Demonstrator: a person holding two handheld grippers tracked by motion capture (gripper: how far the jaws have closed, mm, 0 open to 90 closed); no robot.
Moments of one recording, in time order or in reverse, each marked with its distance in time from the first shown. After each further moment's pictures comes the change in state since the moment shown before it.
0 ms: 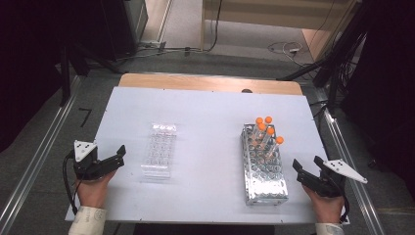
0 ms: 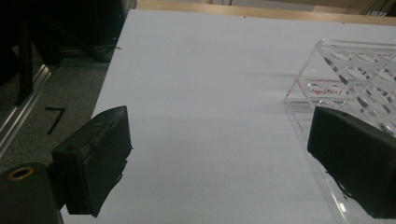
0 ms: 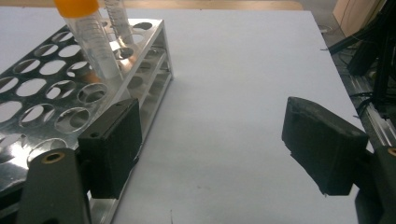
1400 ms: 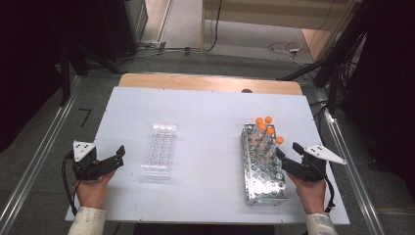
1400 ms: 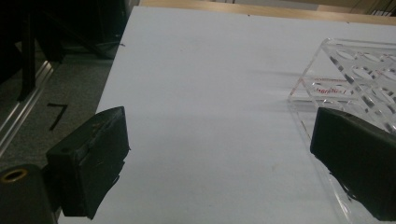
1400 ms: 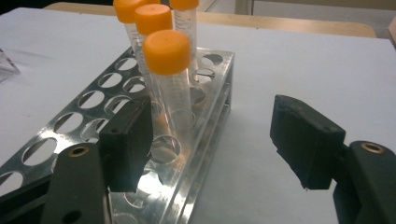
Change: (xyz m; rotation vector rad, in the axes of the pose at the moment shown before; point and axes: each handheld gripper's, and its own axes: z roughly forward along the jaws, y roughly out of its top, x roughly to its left) left arm 0.001 0.000 0.000 0.005 0.006 -0.010; right arm 0.031 0.028 0.034 -0.009 0.151 -0.074
